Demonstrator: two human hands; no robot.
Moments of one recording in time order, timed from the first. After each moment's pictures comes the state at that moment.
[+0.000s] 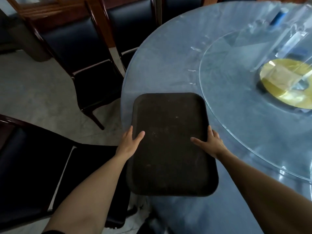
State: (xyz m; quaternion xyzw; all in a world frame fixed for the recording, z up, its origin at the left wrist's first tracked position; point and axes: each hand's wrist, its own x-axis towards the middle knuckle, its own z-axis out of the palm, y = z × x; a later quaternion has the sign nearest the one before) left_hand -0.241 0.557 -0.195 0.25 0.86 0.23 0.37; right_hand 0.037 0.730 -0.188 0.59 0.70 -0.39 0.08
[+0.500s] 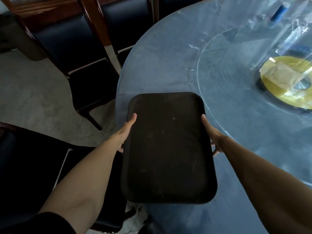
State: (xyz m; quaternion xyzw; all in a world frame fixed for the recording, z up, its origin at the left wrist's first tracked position) left_hand -0.267 0.609 -0.168 0.02 0.80 0.27 0.53; right_hand 0.017 0.776 -0.158 0.66 0.44 -0.61 0.07
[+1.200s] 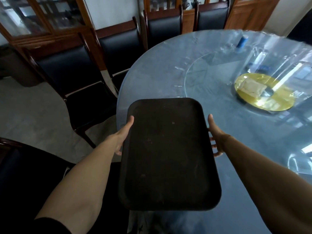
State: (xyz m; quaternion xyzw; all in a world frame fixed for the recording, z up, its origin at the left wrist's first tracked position) left_hand -0.260 0.582 -0.087 0.08 0.79 0.26 0.55; right_hand 0.042 0.731 -0.079 0.69 0.39 -0.61 -0.01
